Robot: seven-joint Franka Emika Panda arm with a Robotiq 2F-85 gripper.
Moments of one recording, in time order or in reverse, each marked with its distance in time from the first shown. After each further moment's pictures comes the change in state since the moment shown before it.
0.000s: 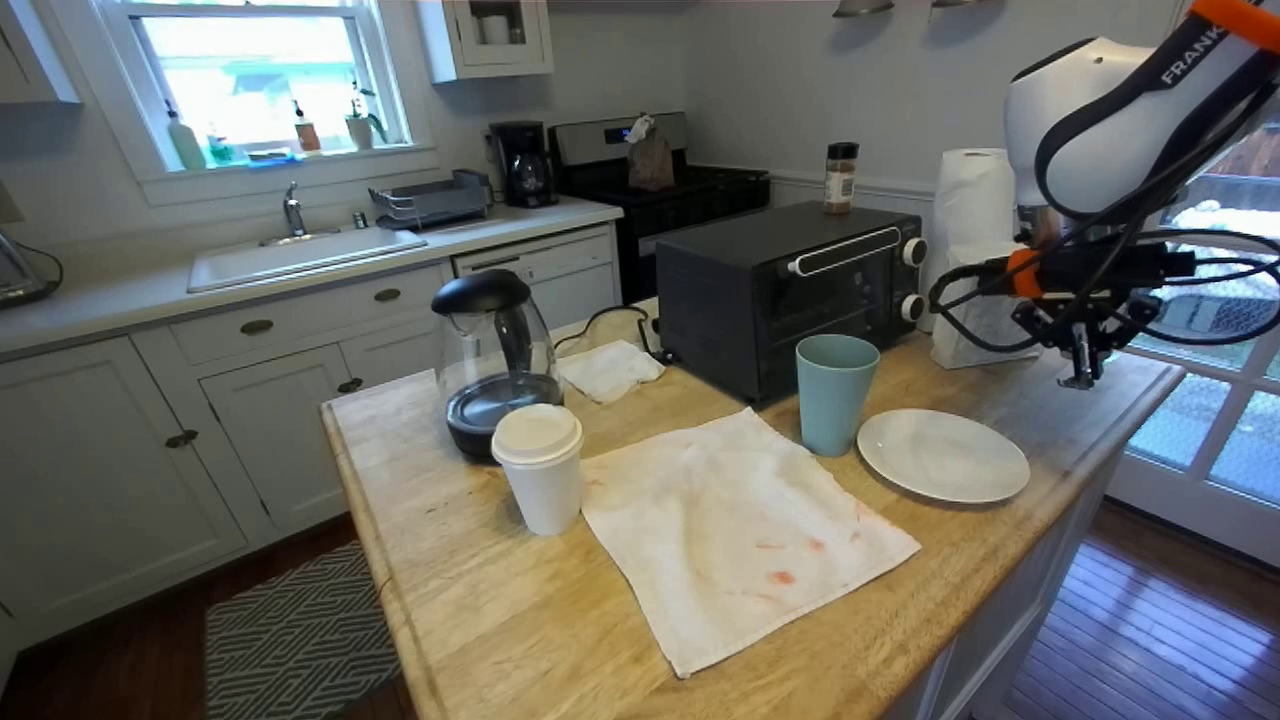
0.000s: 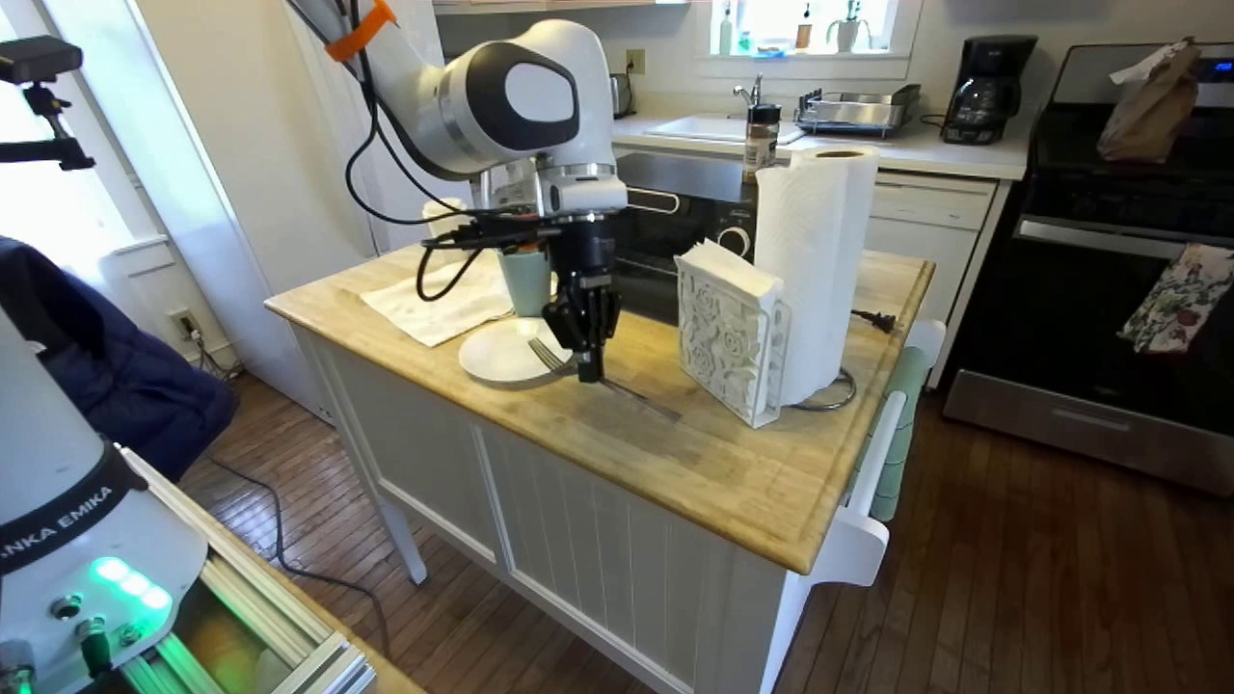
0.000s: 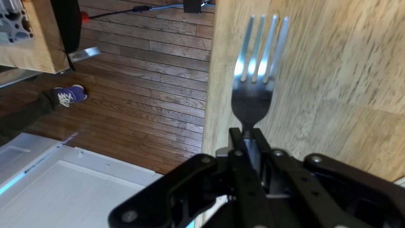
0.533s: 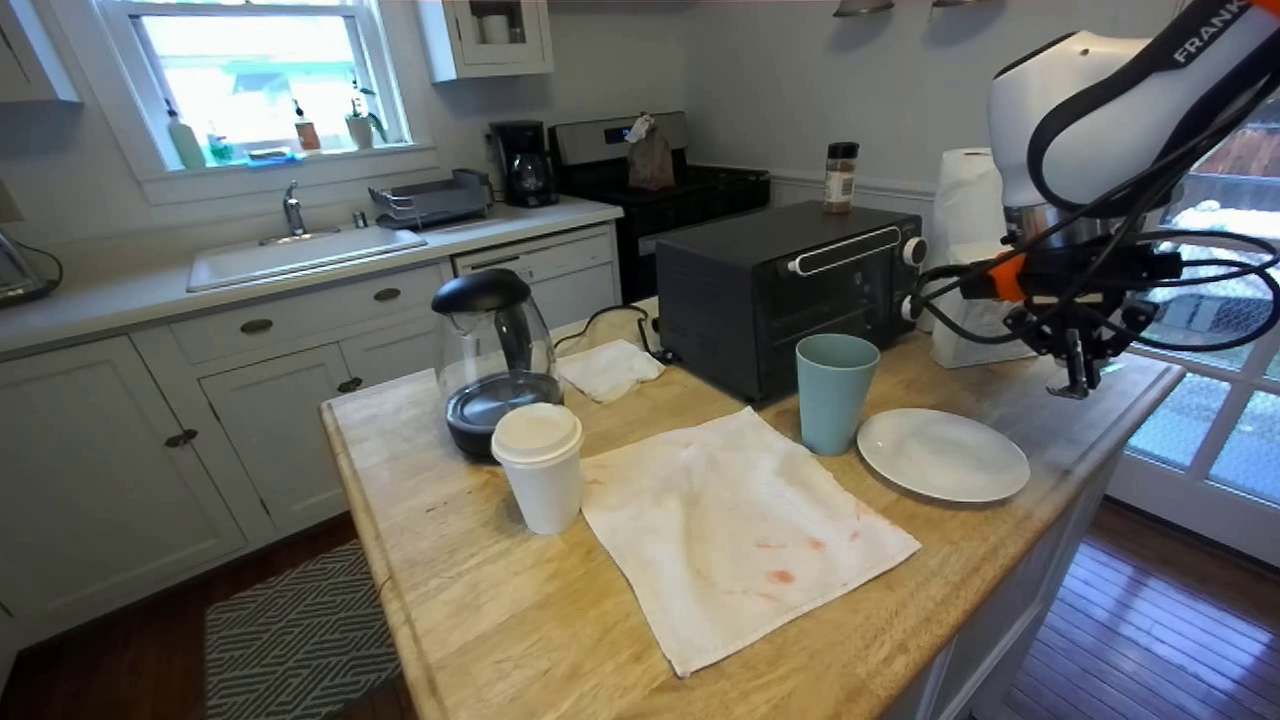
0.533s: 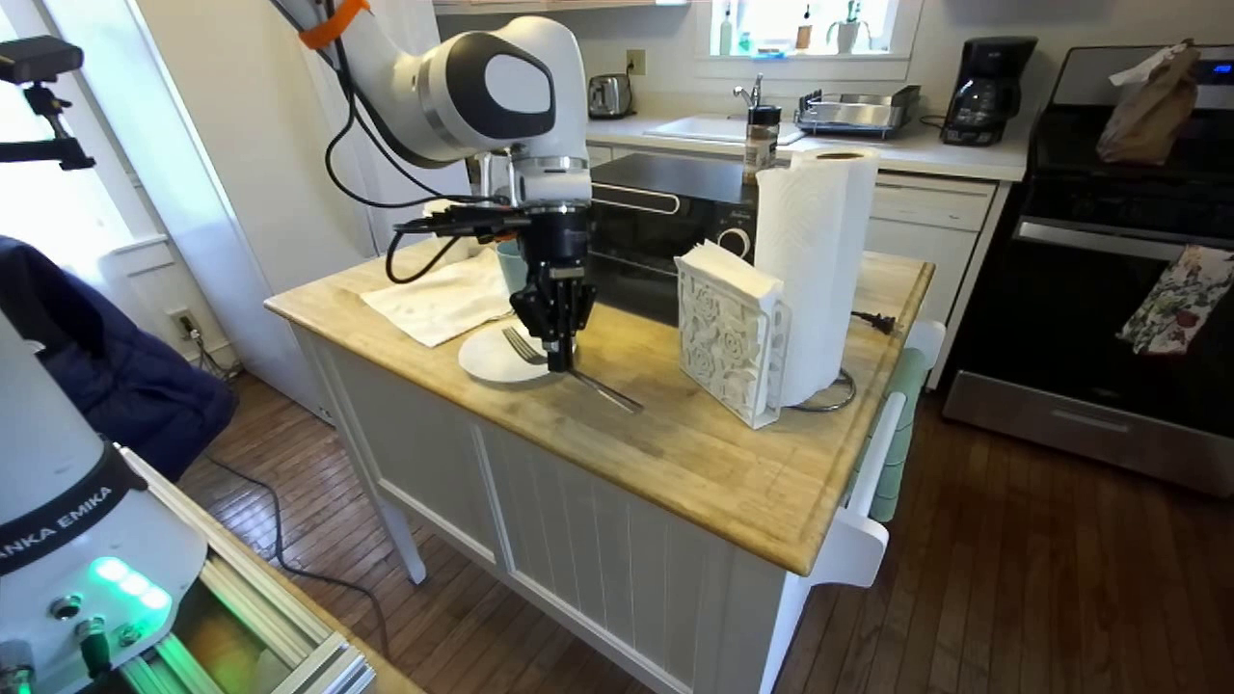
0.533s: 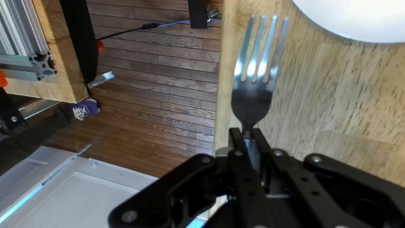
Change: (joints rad) arm -0.027 -0.046 0.089 -0.027 -0.001 -0.061 0.101
